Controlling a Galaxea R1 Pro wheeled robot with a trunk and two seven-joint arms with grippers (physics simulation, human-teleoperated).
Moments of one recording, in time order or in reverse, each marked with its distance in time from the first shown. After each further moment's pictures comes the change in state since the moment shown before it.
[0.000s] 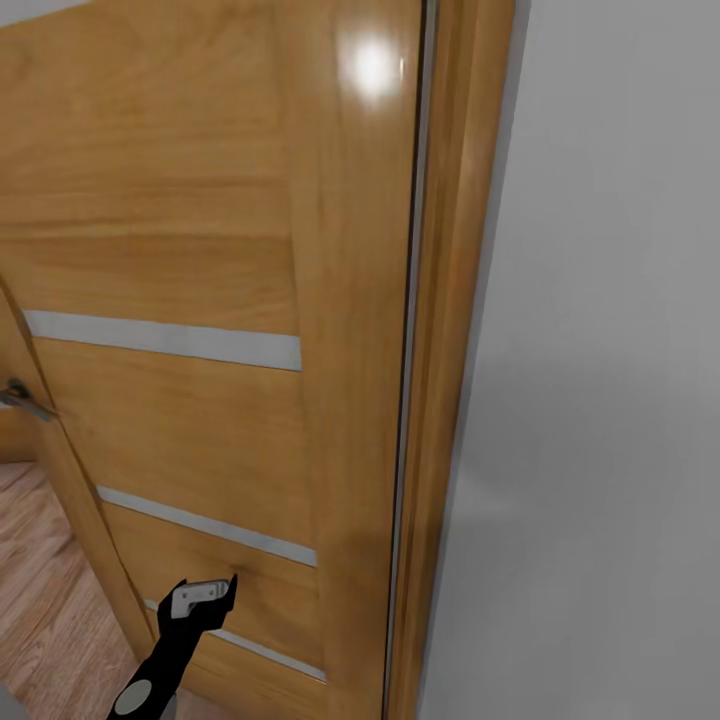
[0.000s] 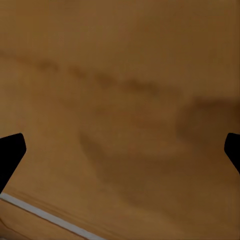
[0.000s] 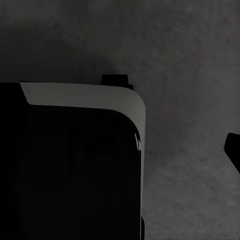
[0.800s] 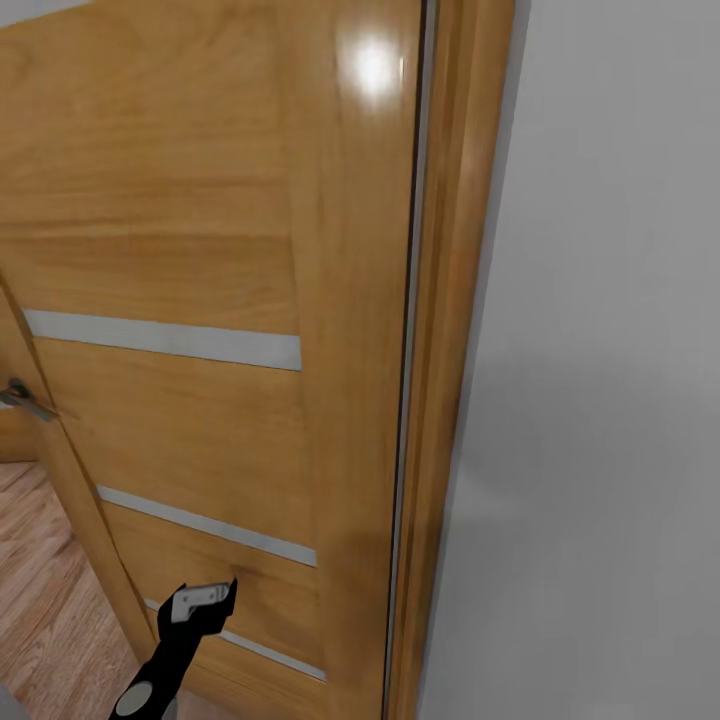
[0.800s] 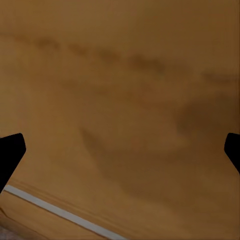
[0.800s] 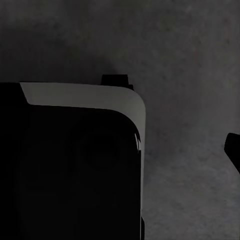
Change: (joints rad) left arm -0.011 0.000 0.001 0.039 0.001 -0.002 0.000; right arm 0.000 0.000 0.000 0.000 0.000 0.000 0.000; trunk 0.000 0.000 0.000
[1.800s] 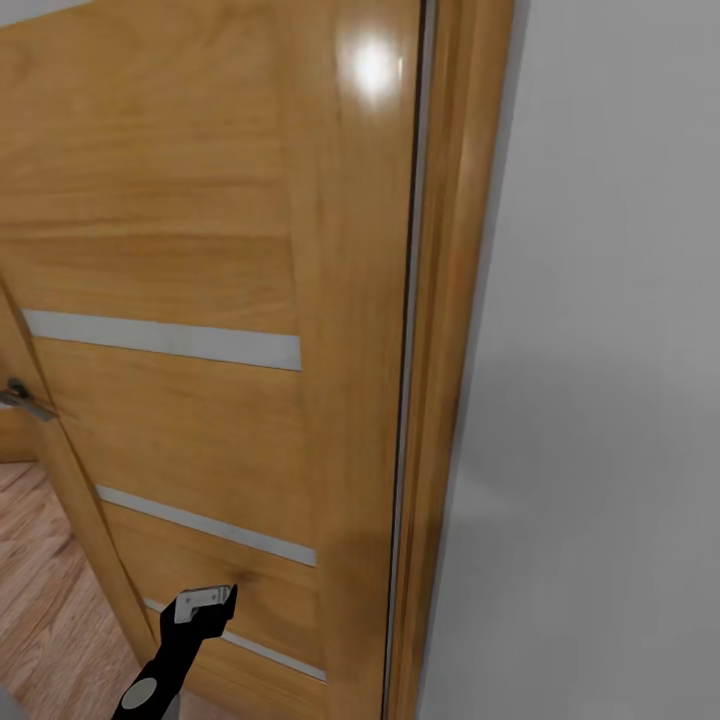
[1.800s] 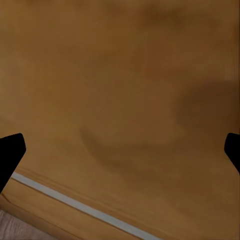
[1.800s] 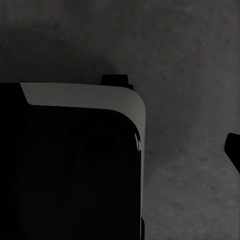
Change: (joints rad) left arm -0.051 0.001 0.001 0.111 0.000 -0.001 0.001; right arm 0.000 0.000 0.000 0.000 0.000 0.000 0.000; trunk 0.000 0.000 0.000
